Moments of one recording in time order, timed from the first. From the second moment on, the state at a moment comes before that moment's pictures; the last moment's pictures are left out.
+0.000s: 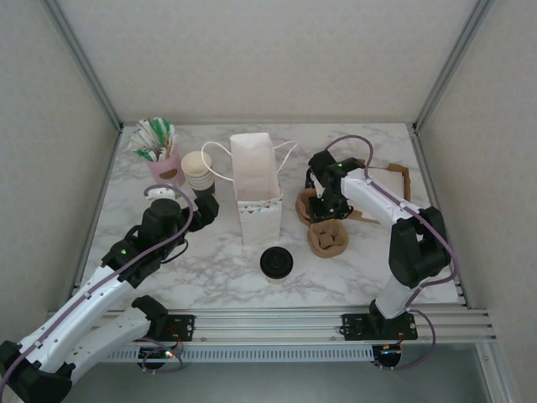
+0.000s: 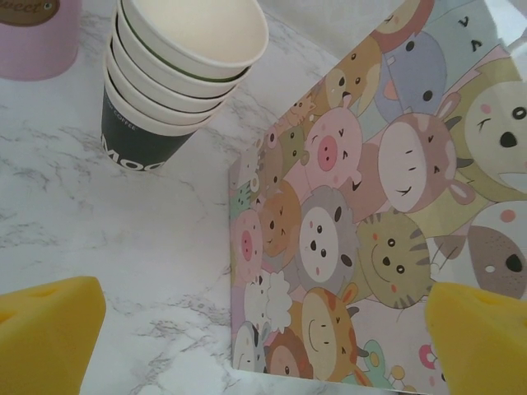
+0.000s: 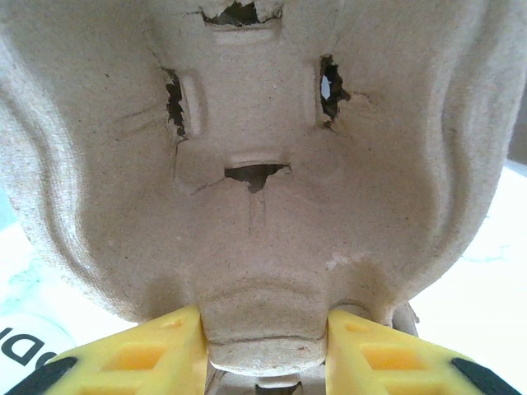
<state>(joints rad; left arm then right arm) -0.54 0.75 0.72 -0.47 -0.26 -0.81 0.49 1.69 1.33 -1.10 -0.03 0.22</state>
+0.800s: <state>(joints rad) -0.54 0.79 0.51 -0.23 -0.16 -0.87 0.48 1.34 1.64 -1.23 -0.15 0.25</state>
